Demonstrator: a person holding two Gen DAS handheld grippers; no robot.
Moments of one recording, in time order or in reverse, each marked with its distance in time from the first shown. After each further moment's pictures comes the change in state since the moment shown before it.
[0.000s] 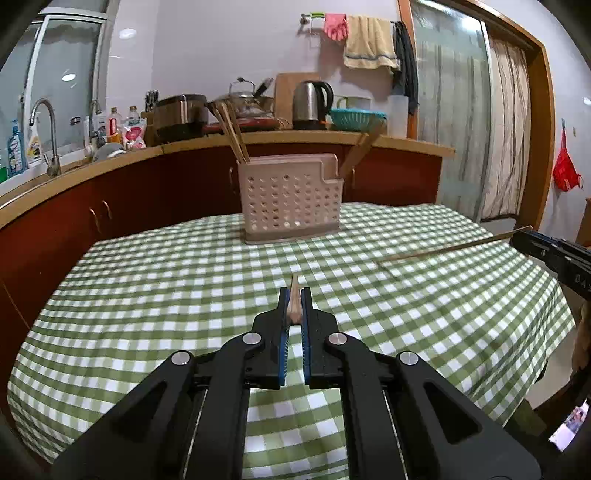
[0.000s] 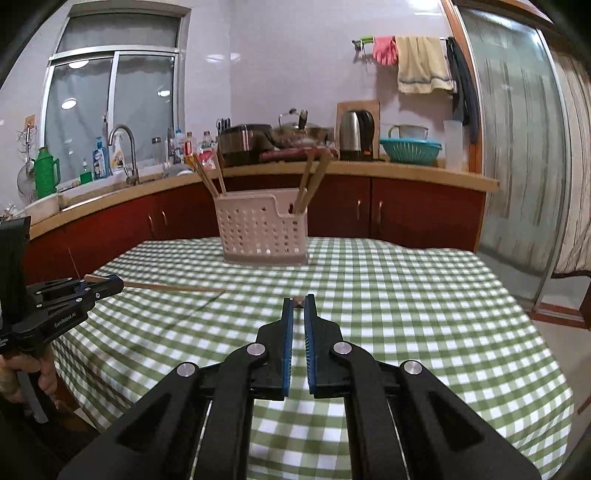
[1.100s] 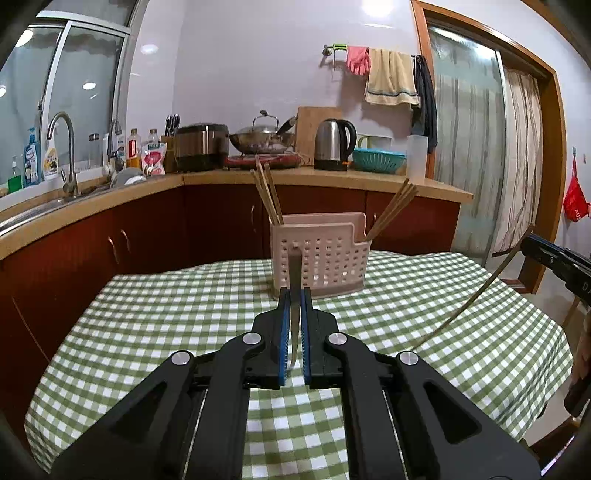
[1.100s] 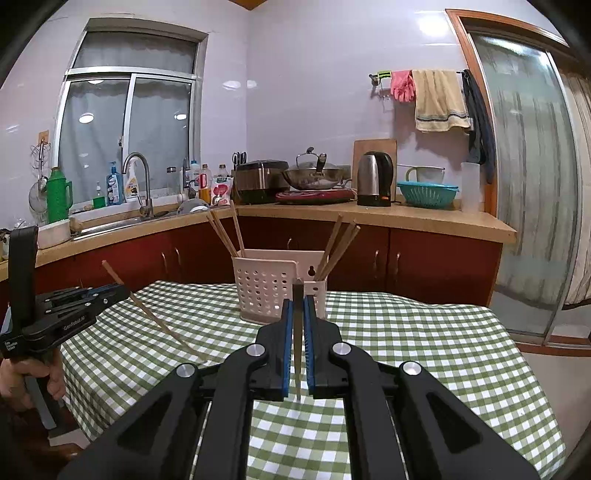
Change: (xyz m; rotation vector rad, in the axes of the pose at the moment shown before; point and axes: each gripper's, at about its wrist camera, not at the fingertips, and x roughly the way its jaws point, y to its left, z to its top) left arm -0.009 0.029 0.058 -0.041 -0.110 0.042; right arm 0.003 0.017 0.058 -0.031 -0.117 0.051
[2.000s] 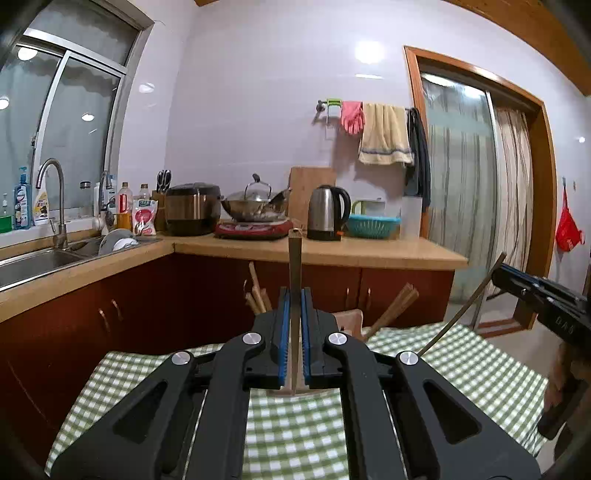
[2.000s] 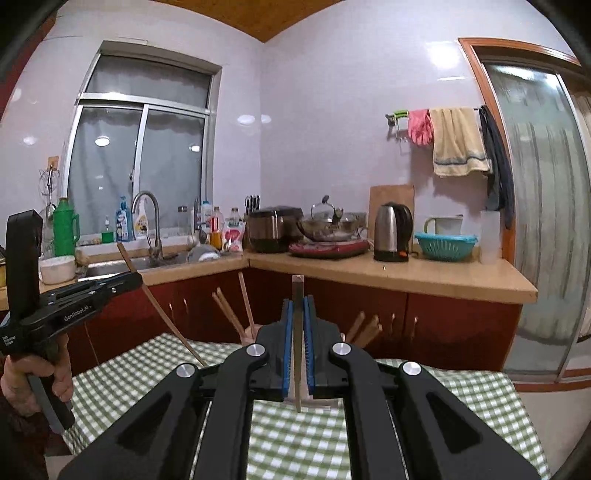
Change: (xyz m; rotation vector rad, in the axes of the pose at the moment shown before) left arm 0.007 0.009 0.109 -0.009 -0.208 -0.046; right arm 0.032 0.002 0.083 -0.024 -0.162 0.056
